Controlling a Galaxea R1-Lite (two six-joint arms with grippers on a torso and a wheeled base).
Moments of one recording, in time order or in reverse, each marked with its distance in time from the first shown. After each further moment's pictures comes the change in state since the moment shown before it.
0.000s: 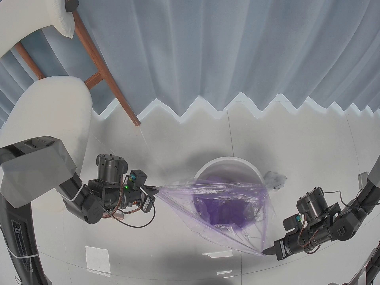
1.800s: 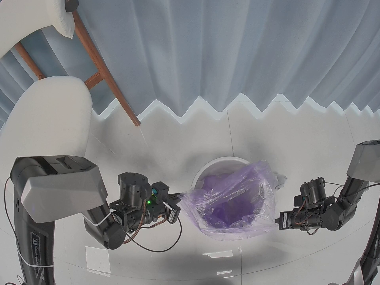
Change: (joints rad) left arm -0.190 0.109 0.086 -0.364 0.100 -0.185; right arm -0.197 0.241 -0.070 -0.356 -0.257 0.076
